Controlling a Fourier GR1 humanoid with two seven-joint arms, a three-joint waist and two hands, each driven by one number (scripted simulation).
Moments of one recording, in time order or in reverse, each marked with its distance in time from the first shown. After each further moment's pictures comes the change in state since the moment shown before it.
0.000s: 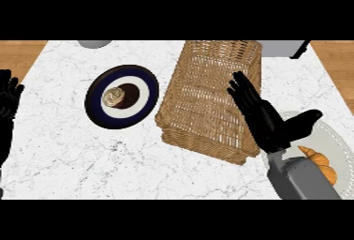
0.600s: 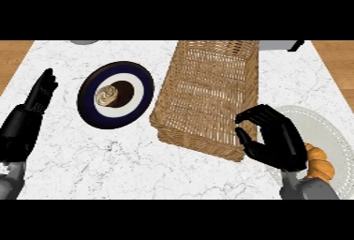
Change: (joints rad) left arm -0.082 -0.025 -0.112 0.072 -0.114 -0.106 -0.028; right arm 0.171 0.007 -0.071 -0.059 0.008 0.075 -0.199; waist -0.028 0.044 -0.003
